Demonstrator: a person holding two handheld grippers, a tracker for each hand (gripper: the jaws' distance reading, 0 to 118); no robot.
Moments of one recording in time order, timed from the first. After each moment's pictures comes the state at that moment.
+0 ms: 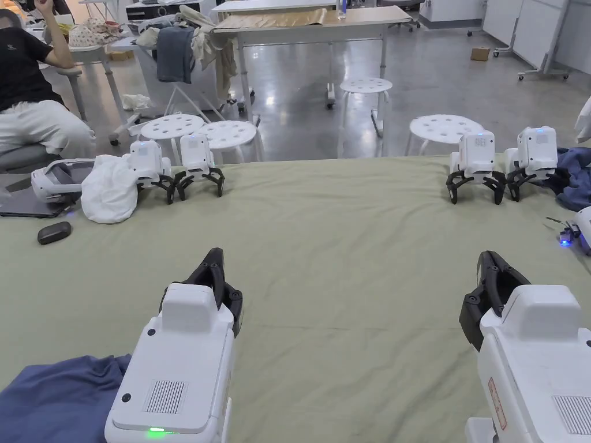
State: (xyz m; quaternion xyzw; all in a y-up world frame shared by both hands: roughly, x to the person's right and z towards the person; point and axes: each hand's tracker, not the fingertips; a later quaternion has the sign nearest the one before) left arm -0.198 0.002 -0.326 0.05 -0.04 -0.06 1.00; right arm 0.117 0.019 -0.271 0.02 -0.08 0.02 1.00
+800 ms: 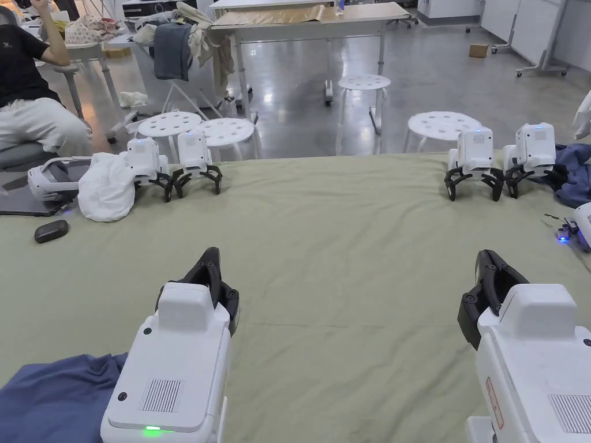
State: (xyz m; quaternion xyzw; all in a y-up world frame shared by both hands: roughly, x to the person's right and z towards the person) left arm -0.199 -0.001 -0.327 0.05 -0.04 -0.06 1.00; right arm 0.117 0.017 -0.271 0.01 -0.08 0.03 1.00
